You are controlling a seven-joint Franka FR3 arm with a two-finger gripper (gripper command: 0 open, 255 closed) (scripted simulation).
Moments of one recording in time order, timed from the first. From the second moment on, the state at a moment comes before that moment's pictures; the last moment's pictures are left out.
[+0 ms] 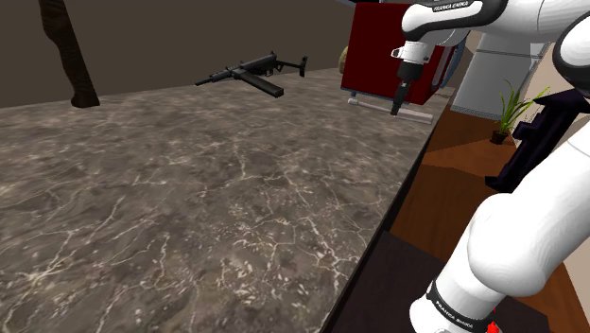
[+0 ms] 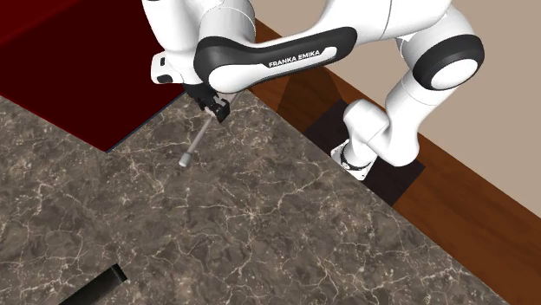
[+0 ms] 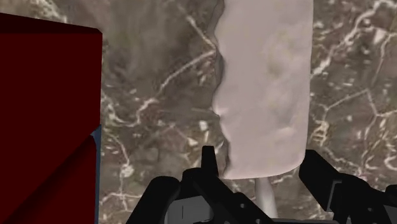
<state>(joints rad) -0.05 -0.22 -0.68 -1.86 -0.09 1.69 -0.87</state>
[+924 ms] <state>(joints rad) -0.04 -0.19 -0.69 -1.73 -0.07 1.59 -0.89</state>
